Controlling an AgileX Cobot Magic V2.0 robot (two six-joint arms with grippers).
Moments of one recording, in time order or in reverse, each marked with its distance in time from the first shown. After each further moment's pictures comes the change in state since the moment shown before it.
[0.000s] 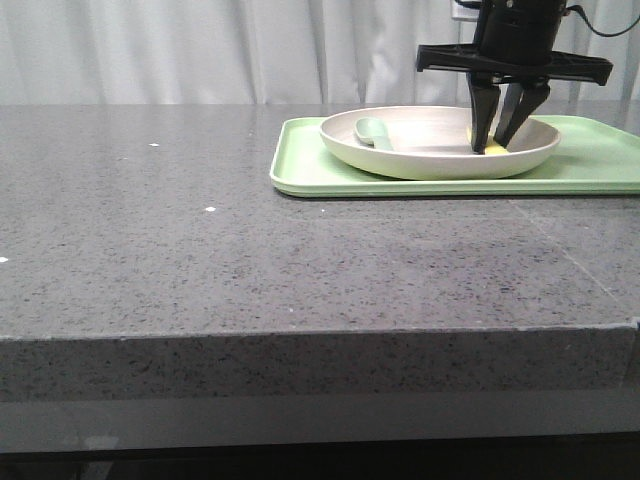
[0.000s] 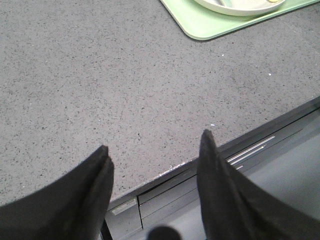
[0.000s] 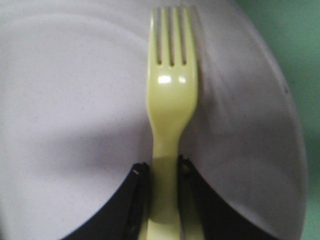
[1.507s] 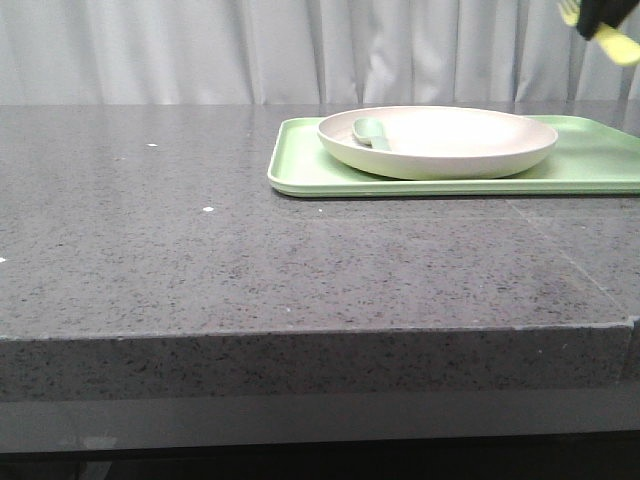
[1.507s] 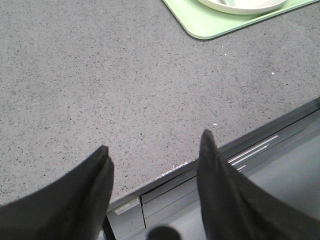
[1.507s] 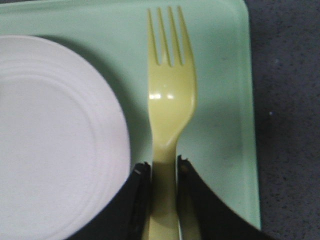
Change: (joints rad) left arm 0.000 0.000 0.000 0.012 0.002 0.000; right arm -0.193 -0.206 0.014 0.007 0.010 -0.219
